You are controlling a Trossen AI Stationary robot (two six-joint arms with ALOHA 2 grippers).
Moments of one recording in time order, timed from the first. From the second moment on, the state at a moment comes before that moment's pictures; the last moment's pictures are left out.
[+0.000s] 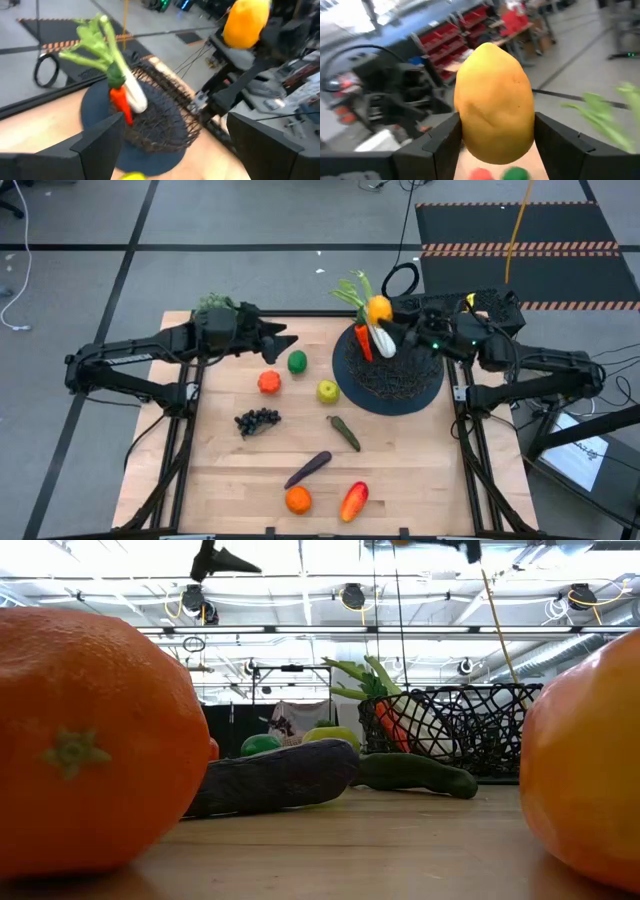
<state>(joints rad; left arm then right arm) 0.19 1.11 1.11 -0.29 -0.17 -0.61 -0.13 0.92 0.99 -0.14 0.39 0.51</state>
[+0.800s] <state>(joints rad) 0.24 1.14 1.11 -0.33 -0.09 -0.61 -0.48 1.04 0.99 -0.86 0.18 0.80</state>
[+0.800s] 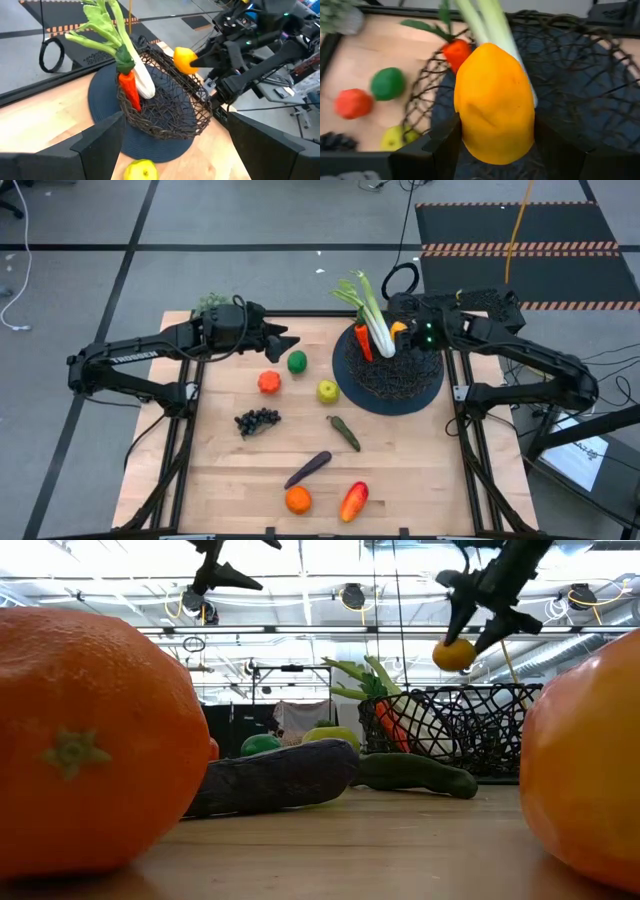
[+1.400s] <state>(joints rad) 0.21 1.14 1.11 -0.37 -0.02 -0.66 -0.65 1.09 0.73 -0.67 0.13 0.81</state>
